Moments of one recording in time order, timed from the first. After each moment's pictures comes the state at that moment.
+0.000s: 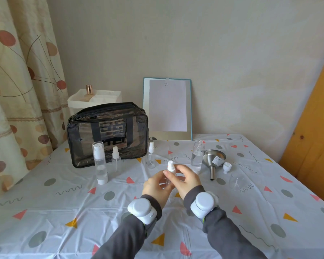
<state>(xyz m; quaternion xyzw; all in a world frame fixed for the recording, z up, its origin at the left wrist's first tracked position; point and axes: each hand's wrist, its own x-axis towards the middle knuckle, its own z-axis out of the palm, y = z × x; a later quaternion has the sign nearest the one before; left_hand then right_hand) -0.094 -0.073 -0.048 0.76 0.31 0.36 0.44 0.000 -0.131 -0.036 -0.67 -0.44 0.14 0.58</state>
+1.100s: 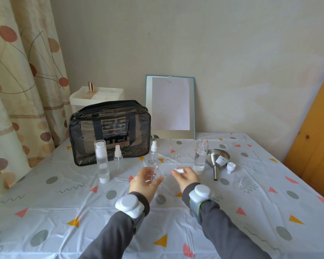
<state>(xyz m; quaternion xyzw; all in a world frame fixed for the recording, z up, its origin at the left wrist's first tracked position) -0.109 -0.032 -0.063 0.71 0.41 0.37 0.44 0.029 -0.092 -0.076 -0.73 -0.28 0.20 0.59</state>
